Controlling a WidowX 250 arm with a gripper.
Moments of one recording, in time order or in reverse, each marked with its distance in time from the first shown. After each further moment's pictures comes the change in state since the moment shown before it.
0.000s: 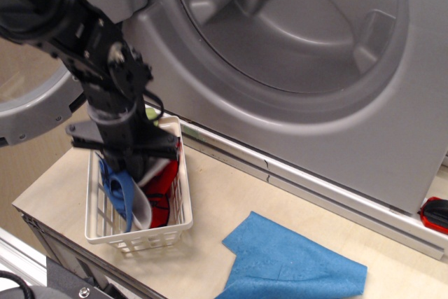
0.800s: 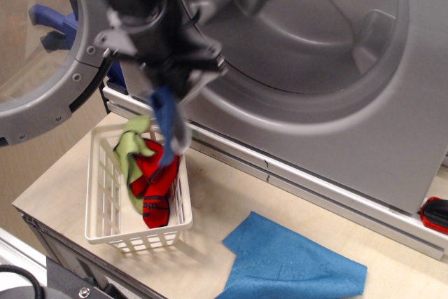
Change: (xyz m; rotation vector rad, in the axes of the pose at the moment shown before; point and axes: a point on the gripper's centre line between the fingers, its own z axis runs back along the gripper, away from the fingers) arm 0.055 -0.055 0.083 -0.146 -0.215 -0.092
